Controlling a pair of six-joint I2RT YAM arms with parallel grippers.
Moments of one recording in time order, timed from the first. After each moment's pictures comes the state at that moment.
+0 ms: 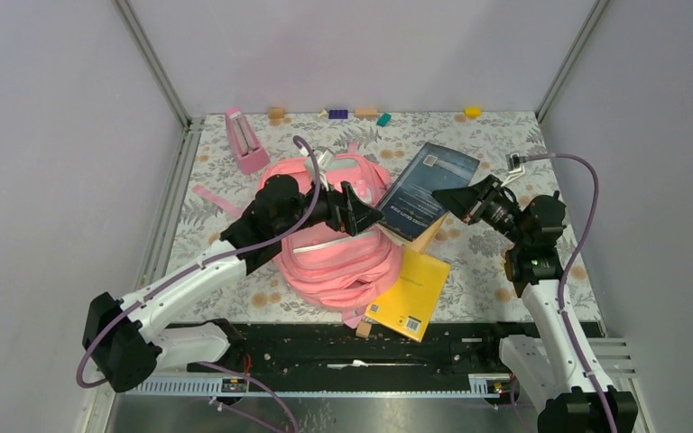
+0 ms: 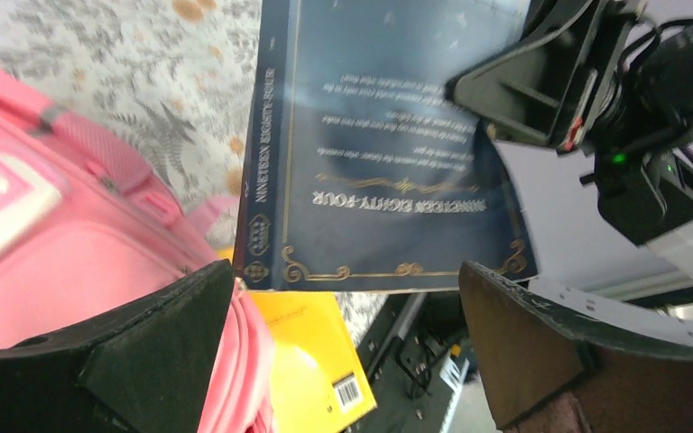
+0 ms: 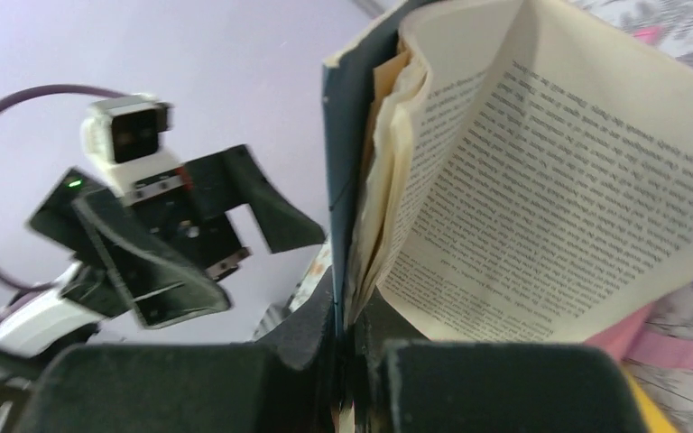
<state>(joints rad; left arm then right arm) -0.75 1.17 0.95 0.09 0.30 -0.58 0.03 0.80 0.59 0.27 -0.73 0.91</state>
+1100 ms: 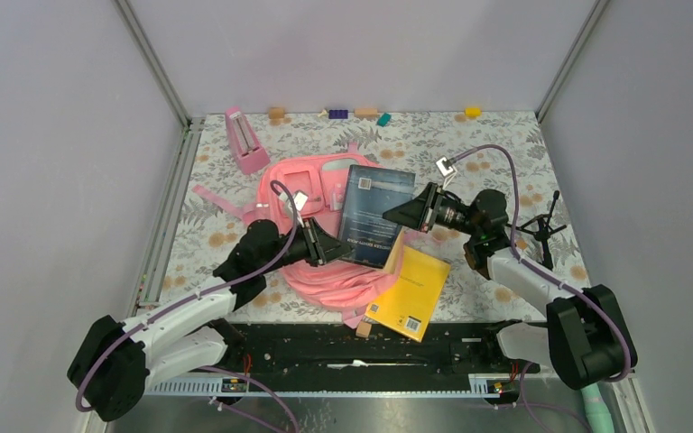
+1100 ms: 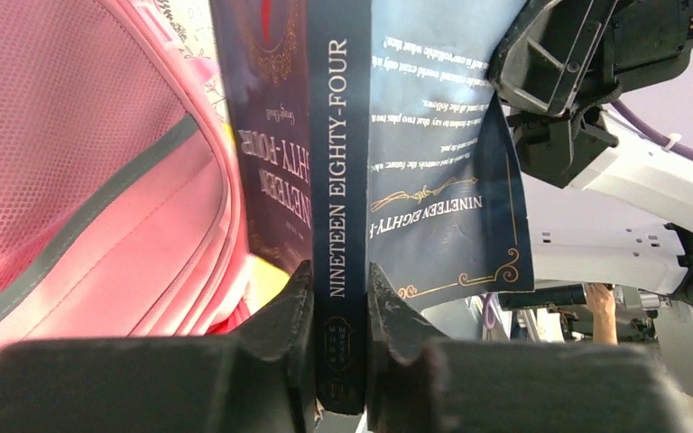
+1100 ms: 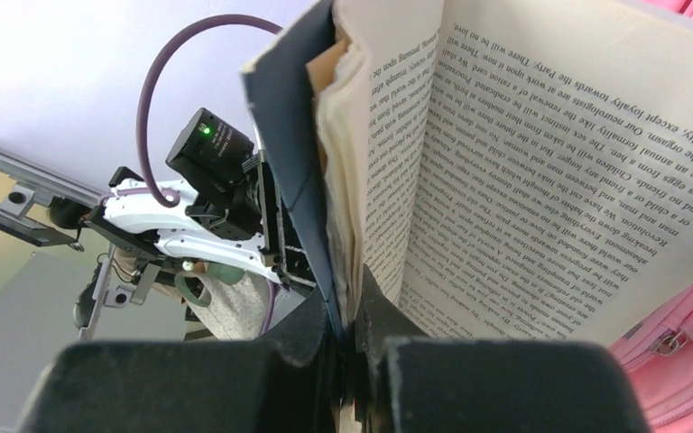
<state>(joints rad) -0.68 0.97 0.44 0.37 0.42 -0.93 0.34 1.23 0.52 0.85 -0.91 1.08</state>
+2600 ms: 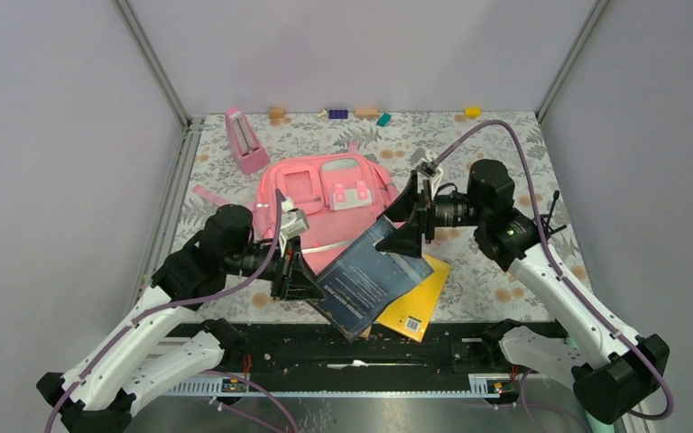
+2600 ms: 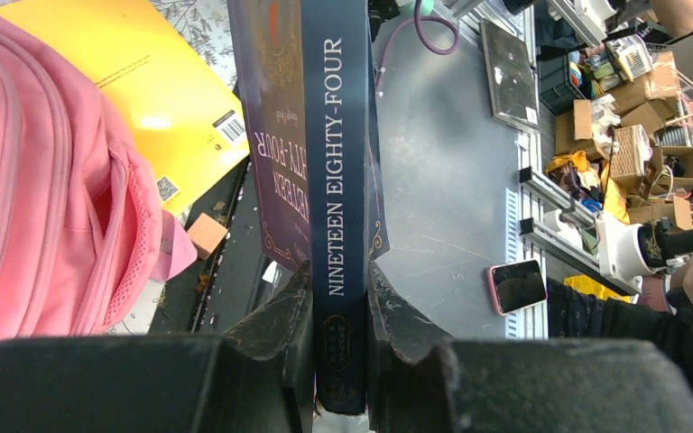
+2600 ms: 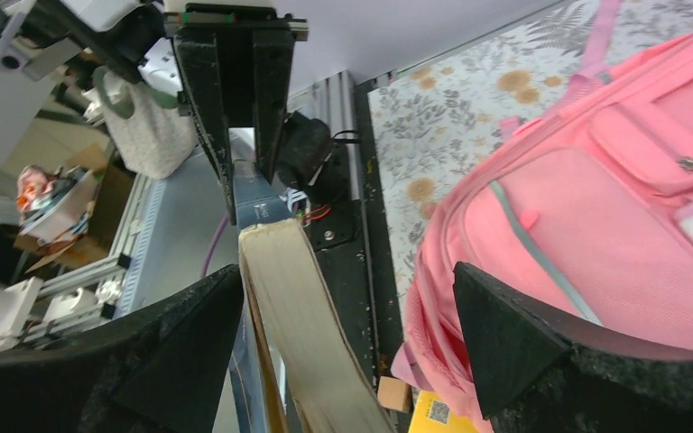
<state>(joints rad) -0.68 0.74 0.91 -0.65 0.87 -0.26 0.50 1.02 0.97 -0.12 -1.02 0.29</state>
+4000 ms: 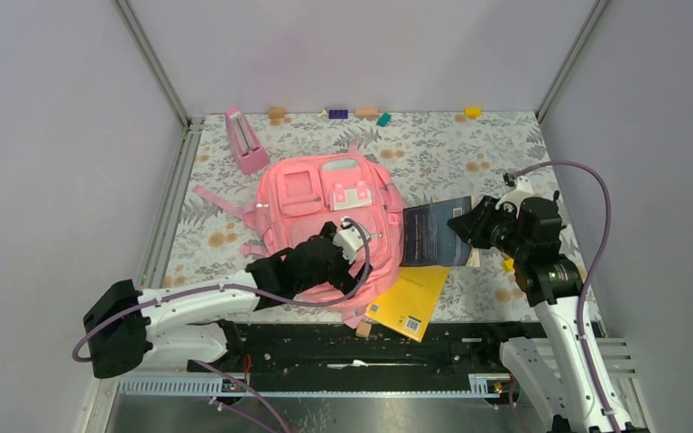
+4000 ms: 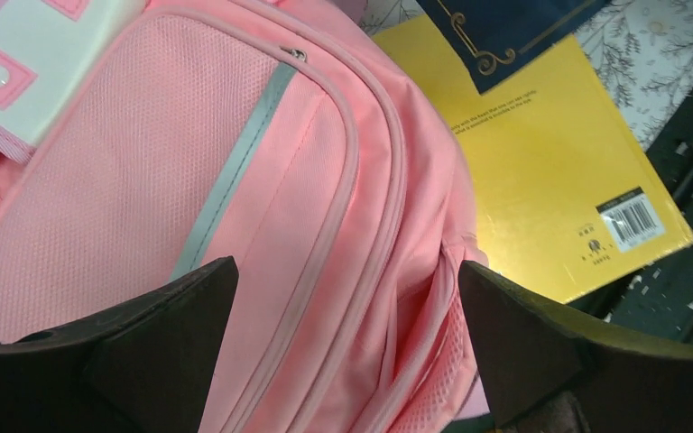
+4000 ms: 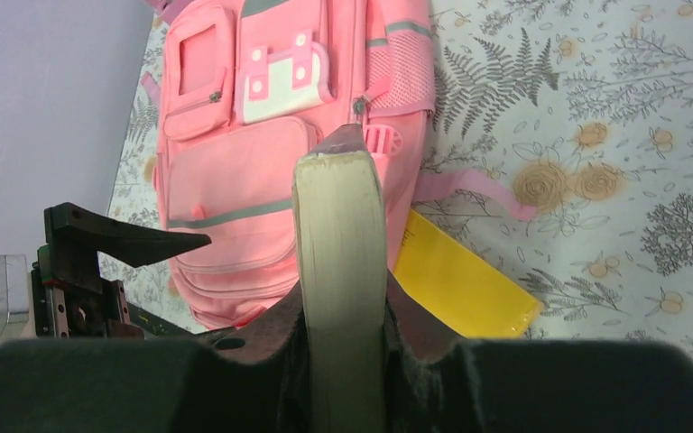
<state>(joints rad) -1.05 1.12 0.65 -0.07 -0.13 -0.08 0.12 0.70 0.78 -0.52 -0.38 0.47</state>
